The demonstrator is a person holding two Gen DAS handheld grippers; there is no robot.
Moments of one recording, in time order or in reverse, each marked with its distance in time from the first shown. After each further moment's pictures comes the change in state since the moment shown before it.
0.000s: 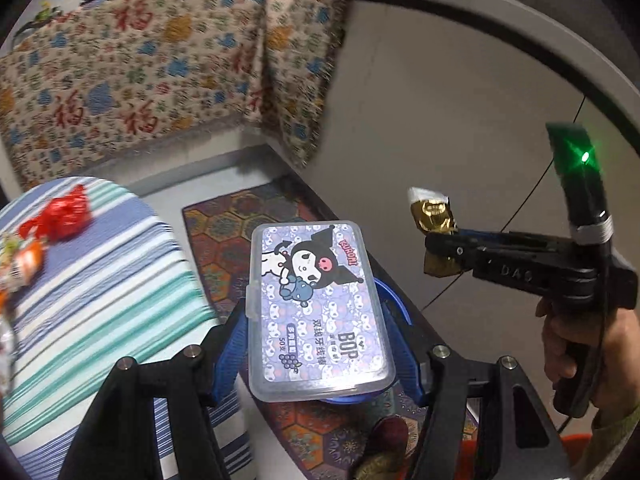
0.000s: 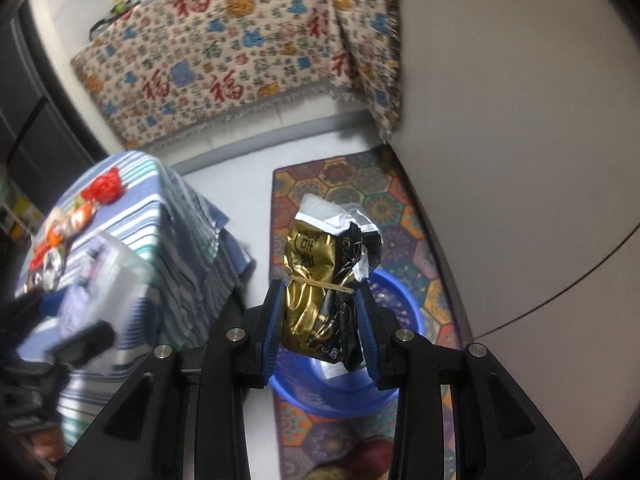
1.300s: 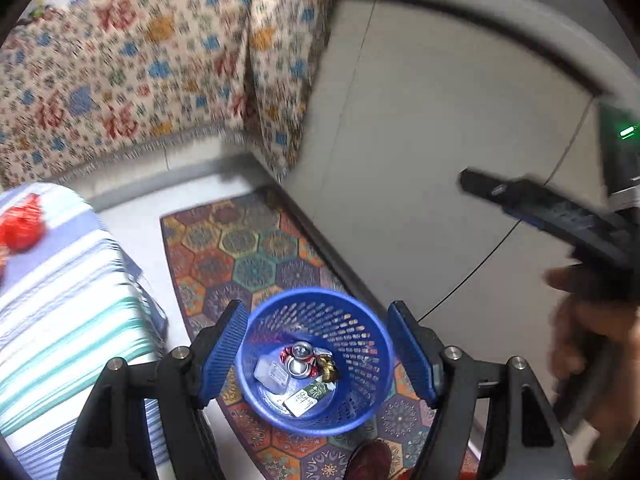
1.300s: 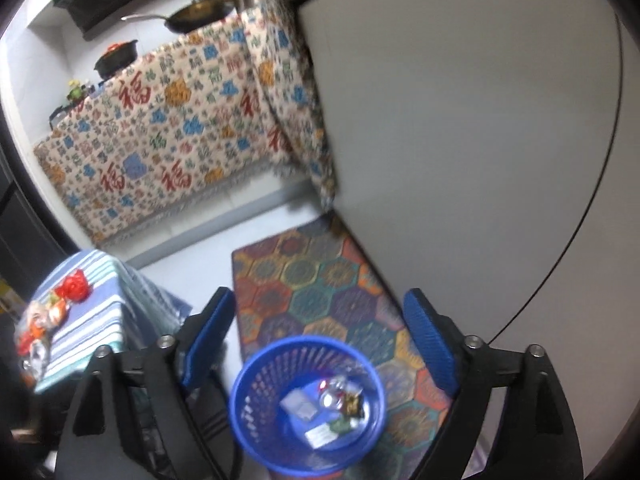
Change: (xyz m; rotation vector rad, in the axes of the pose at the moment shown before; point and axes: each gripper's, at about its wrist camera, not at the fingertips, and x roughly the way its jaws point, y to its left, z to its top) left arm 0.020 -0.019 0.005 -0.023 -0.068 -0.040; right arm -0.044 -0.041 0.014 0.154 -0.278 -0.133
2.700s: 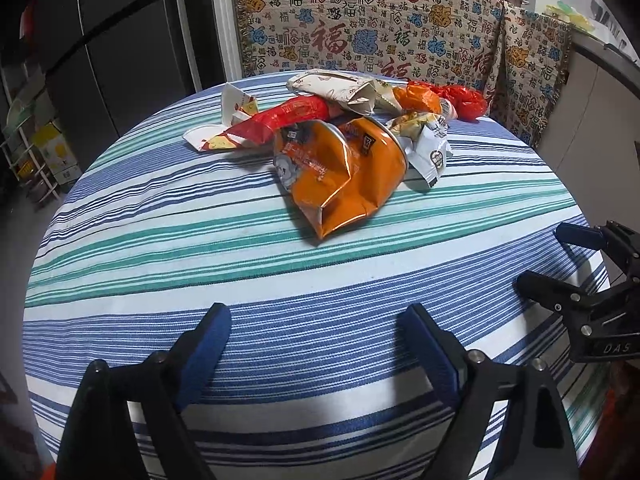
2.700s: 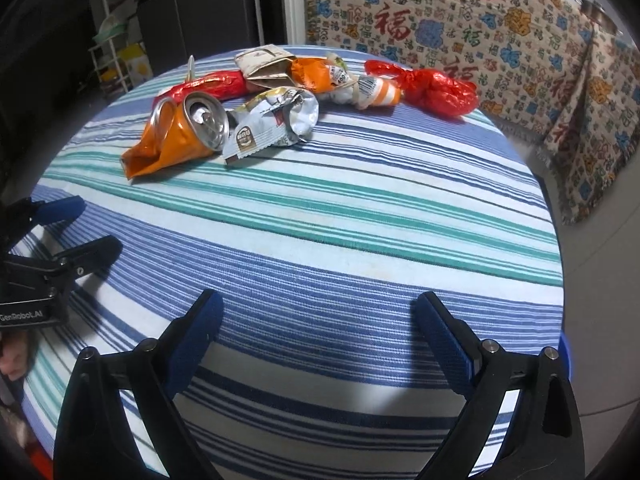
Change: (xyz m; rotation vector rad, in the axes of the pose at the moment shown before) left arm -0.215 0.286 -0.189 -0.307 0.060 0.556; right arm 0.005 0.372 -0.192 -0.692 0.300 0.411
